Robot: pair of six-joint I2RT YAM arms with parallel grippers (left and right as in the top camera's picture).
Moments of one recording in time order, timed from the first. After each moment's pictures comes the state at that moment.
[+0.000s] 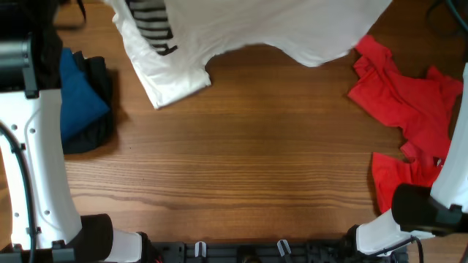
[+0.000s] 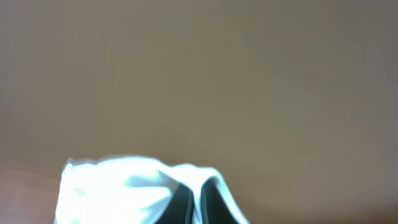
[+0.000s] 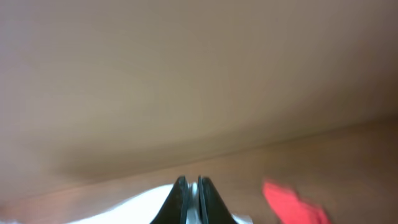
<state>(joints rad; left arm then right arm) 0.04 1.64 2.13 -0.73 0.17 -0.45 -0.15 1.78 2.30 -0.96 -0.19 0.22</state>
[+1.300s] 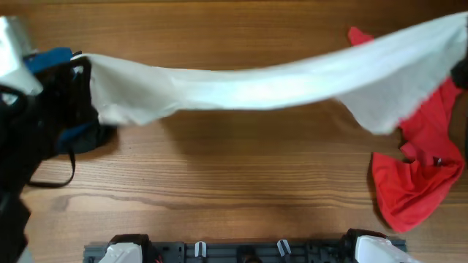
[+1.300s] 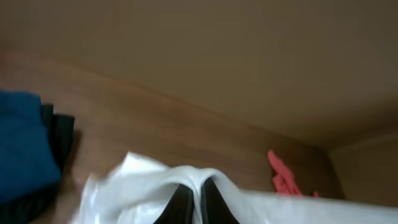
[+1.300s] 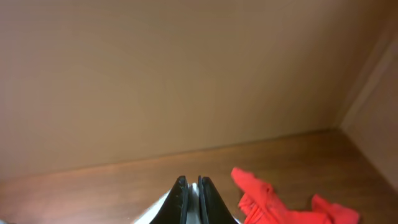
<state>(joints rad) -0.01 1.21 2.11 -1.32 0.15 -0.43 -0.15 1.32 2.29 -1.23 -0.10 0.12</state>
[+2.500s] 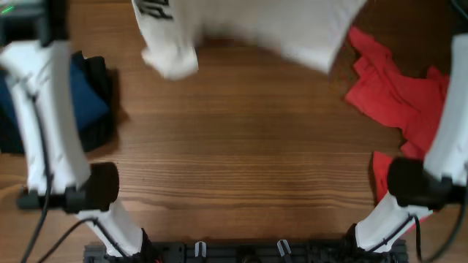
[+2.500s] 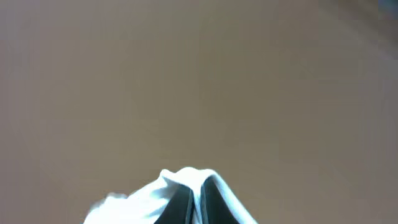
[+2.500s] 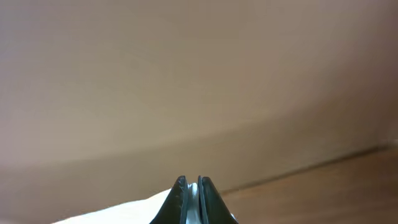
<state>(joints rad) 0.05 1.93 2.61 -0.55 0.15 -0.45 -0.14 1.92 2.53 -0.87 -0.05 0.25</state>
